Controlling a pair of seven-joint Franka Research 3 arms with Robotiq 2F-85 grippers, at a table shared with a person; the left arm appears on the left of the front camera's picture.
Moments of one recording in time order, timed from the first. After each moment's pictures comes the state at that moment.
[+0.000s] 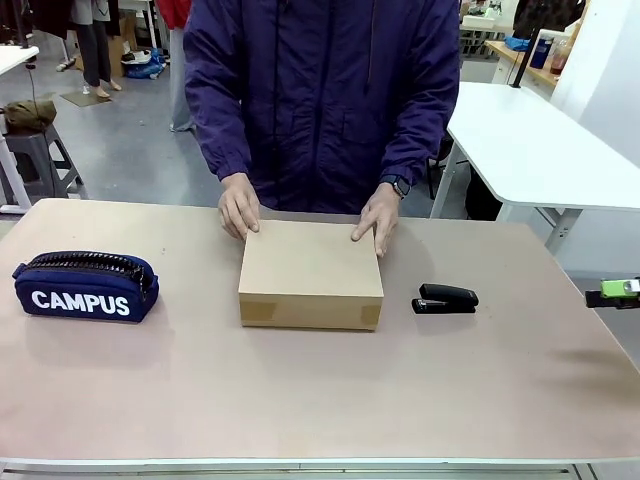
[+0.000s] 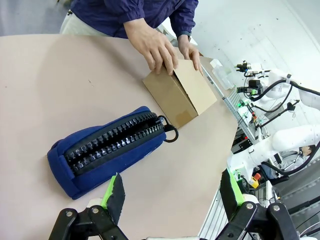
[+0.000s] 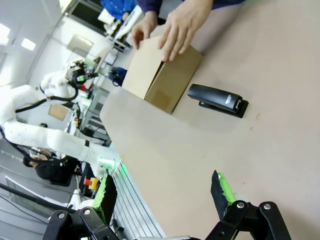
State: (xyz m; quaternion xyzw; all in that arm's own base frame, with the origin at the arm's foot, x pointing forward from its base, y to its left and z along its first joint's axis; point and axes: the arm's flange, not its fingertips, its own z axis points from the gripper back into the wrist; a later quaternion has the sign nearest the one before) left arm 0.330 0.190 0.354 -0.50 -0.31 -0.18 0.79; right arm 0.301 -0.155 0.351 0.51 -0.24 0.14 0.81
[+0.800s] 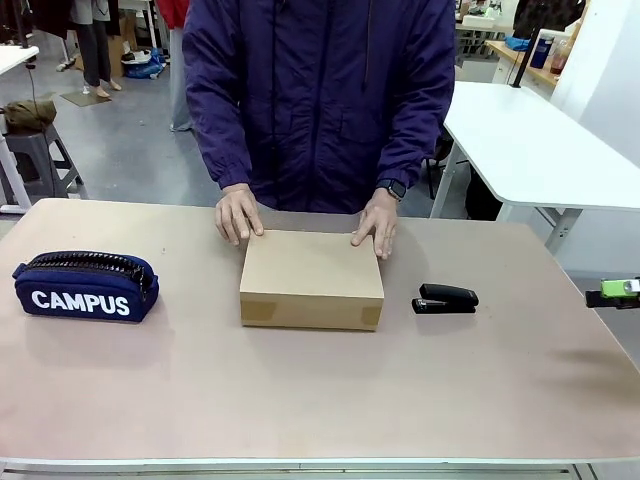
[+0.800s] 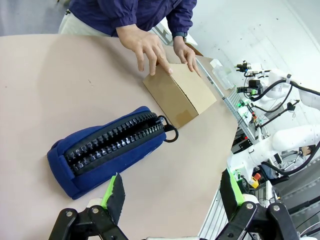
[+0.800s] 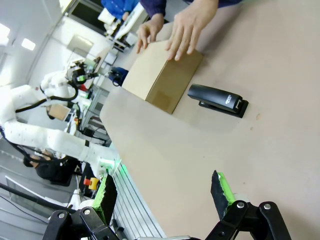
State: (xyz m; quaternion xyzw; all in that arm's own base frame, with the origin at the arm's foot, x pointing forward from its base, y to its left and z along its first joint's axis) left arm 0.330 0.190 0.354 -0.50 -0.31 -0.18 0.79; right arm 0.301 -0.155 0.351 0.51 -0.24 0.14 0.81
